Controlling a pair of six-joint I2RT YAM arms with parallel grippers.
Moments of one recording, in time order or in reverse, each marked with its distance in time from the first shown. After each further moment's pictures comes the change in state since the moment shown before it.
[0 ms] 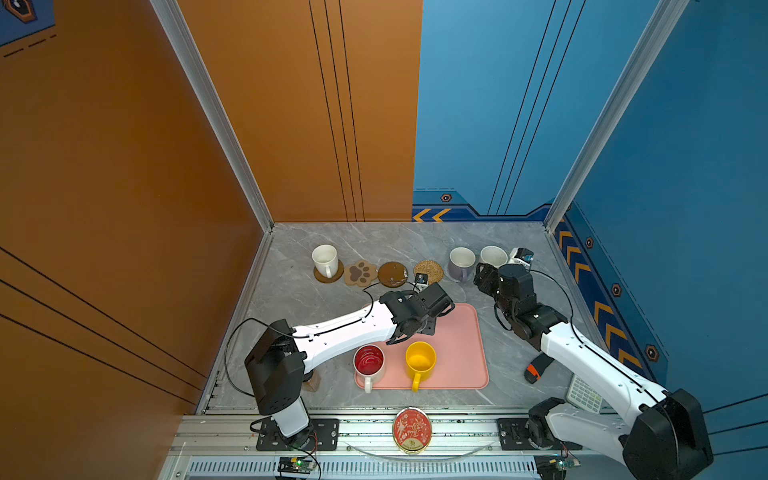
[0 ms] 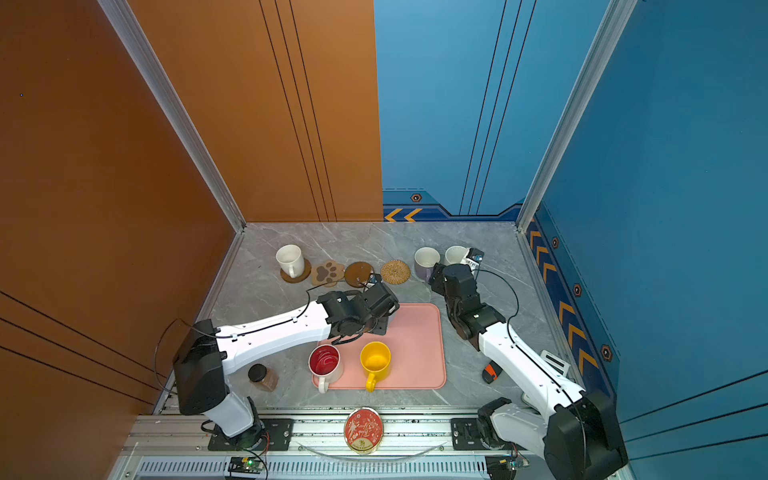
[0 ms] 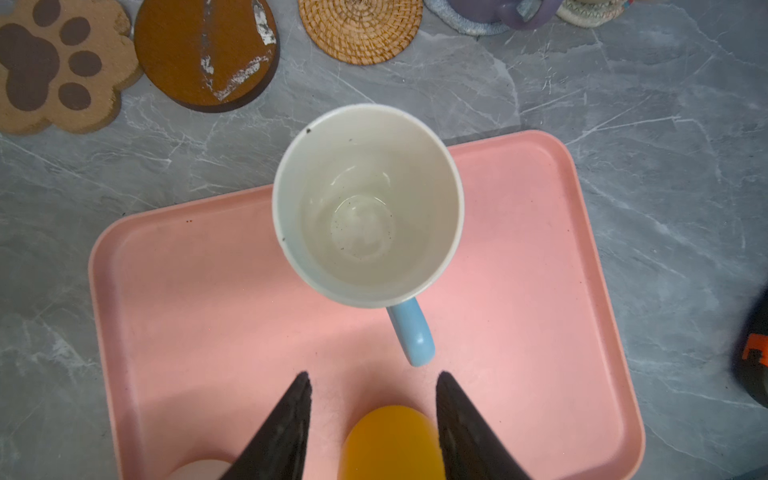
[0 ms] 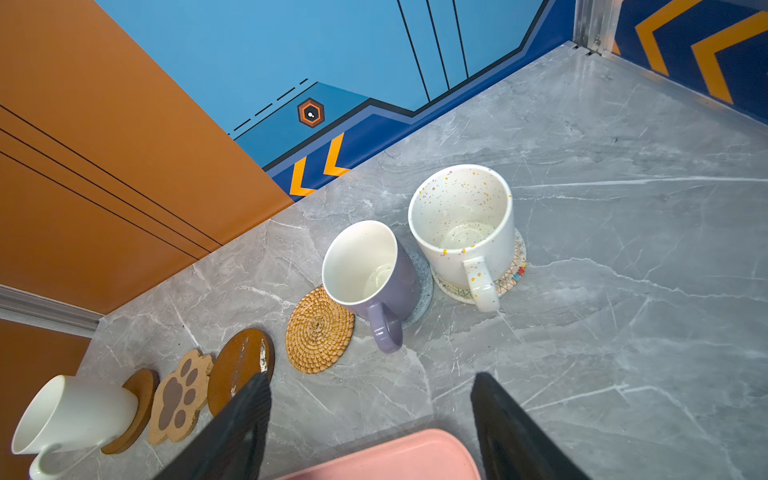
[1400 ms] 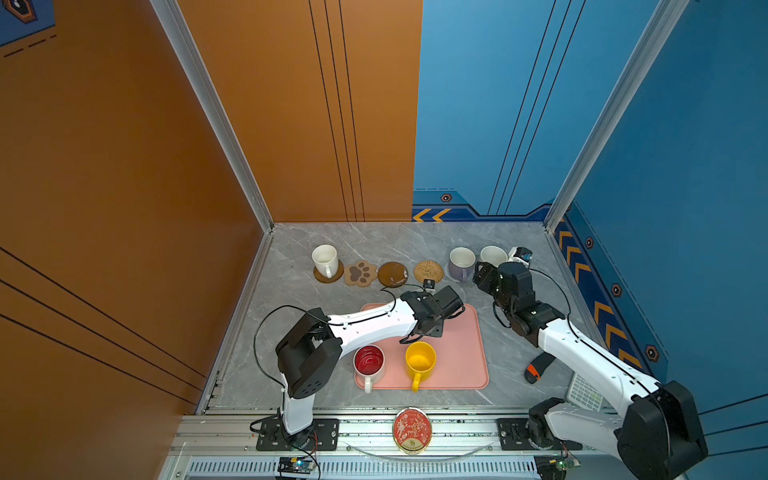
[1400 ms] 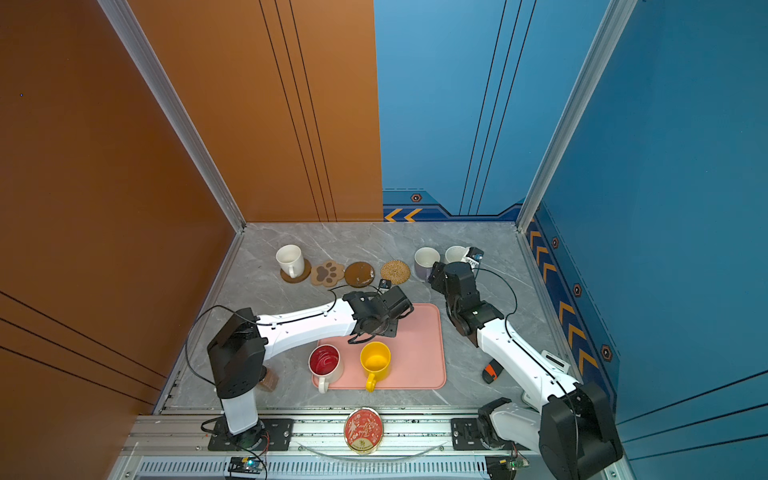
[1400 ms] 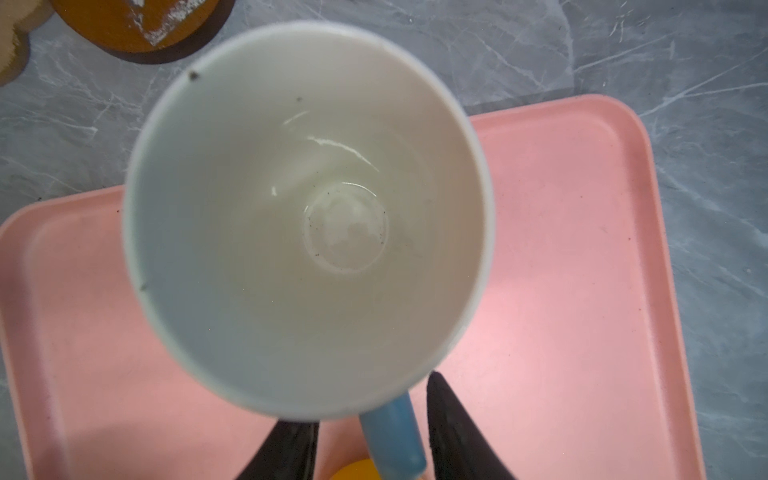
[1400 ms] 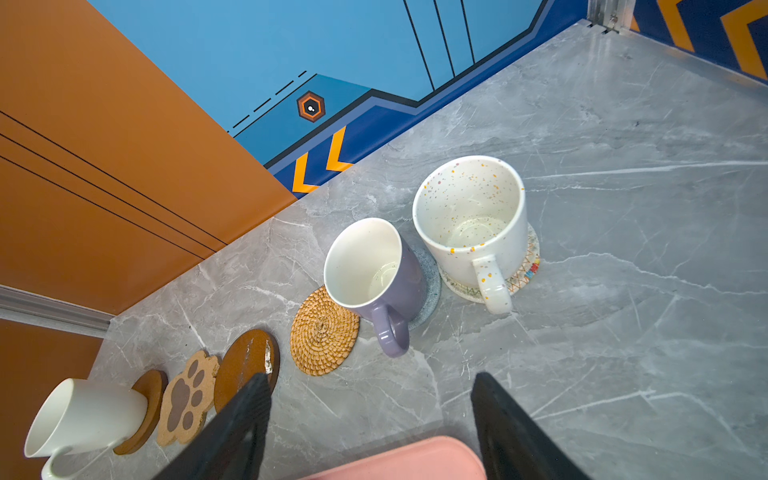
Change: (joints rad) left arm 0.003 0.183 0.079 -0.001 0.011 -0.040; right arm -0.027 0.042 0.000 0.034 -0.048 0.016
